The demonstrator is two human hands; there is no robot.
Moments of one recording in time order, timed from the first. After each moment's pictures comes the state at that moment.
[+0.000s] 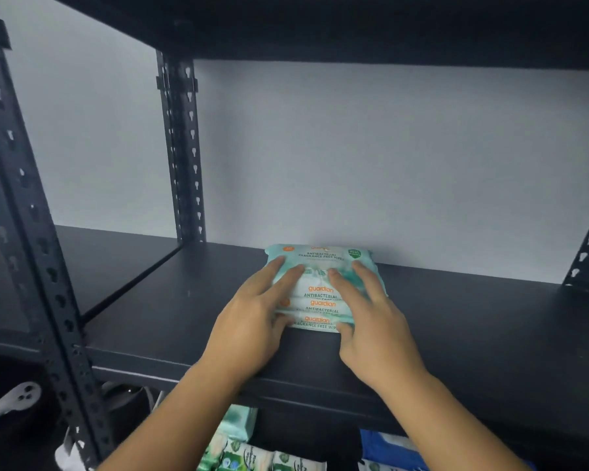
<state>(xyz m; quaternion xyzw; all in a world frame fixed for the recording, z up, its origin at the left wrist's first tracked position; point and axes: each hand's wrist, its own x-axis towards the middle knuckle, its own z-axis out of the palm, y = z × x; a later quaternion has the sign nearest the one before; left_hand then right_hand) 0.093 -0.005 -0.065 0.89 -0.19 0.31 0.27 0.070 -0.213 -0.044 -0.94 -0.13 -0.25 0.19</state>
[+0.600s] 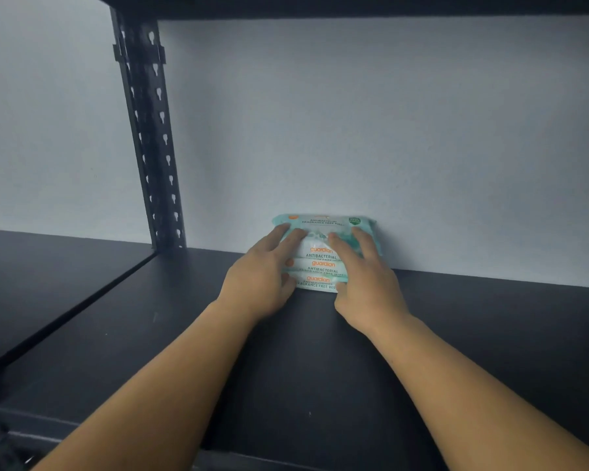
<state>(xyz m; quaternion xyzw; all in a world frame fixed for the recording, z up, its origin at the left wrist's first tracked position) 0.250 -0.013 -0.048 0.92 -0.19 0.28 0.20 0.221 -0.209 -0.041 -0.95 -0.10 -0.24 0.19</state>
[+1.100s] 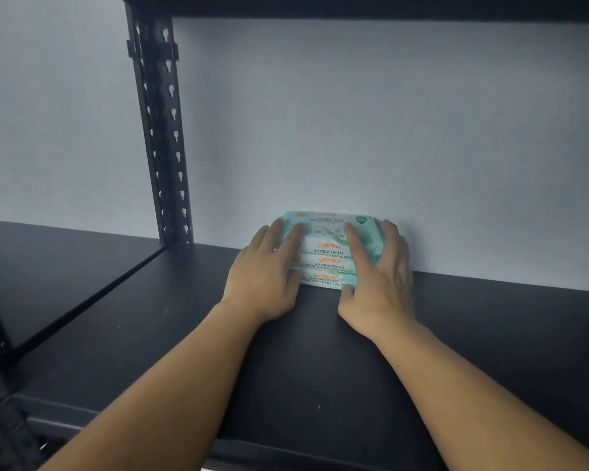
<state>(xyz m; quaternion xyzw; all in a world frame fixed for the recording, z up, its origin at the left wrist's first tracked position) 0.242 -0.007 -0.055 0.92 -0.17 0.34 0.12 0.219 -0.207 -0.055 -0.93 -0.06 -0.33 0.13</state>
